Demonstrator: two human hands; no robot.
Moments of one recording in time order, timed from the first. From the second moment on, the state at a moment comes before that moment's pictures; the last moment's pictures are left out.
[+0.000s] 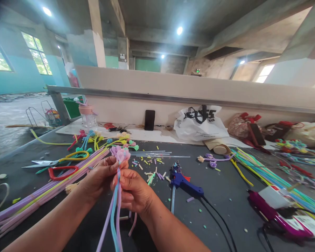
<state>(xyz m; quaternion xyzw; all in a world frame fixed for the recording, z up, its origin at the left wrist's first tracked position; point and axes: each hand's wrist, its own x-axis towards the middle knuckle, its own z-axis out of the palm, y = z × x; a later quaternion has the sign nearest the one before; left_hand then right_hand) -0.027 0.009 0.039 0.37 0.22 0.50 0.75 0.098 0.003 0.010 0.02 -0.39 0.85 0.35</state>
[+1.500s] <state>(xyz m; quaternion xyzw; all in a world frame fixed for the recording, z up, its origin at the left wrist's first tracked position) -0.029 0.021 0.032 0.51 0.37 0.57 0.54 0.117 0.018 0.036 -0.40 -0.53 0.57 0.48</state>
